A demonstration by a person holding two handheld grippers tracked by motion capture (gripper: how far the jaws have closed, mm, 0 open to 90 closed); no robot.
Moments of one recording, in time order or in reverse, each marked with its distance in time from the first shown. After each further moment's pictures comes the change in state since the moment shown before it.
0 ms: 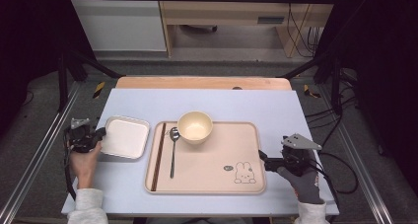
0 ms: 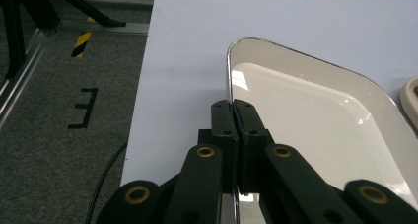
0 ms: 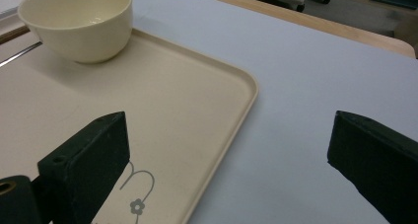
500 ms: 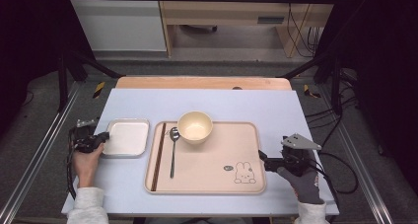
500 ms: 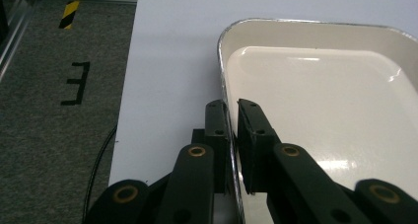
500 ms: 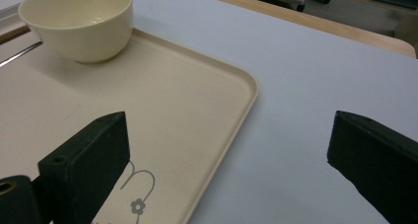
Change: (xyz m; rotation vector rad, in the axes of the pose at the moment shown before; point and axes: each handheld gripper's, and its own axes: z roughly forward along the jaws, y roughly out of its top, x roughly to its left) left arm 0.009 -0.009 0.023 0.110 -0.018 -0.007; right arm 0.001 0.000 0.000 0.001 0.000 0.000
